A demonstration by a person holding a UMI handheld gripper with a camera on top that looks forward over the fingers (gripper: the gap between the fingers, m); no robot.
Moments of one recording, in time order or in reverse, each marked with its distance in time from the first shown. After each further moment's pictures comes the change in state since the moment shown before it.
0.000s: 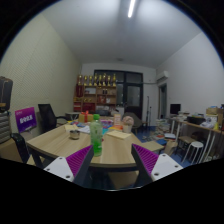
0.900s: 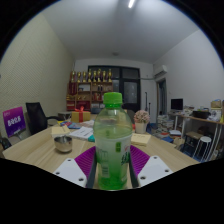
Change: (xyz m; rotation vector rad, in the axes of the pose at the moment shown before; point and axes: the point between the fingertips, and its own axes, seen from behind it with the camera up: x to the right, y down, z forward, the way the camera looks) arm -0.086 0.043 0.285 -0.010 0.067 0.041
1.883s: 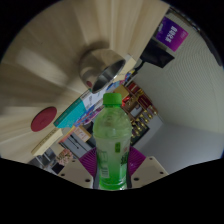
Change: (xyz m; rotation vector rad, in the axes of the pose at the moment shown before) arm -0.099 -0.107 0.131 0.158 0.098 -2.327
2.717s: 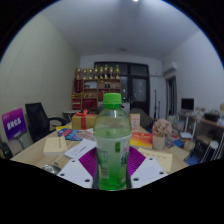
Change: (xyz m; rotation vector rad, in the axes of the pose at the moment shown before) arm -0.098 0.004 0.004 -0.073 -0.124 2.356
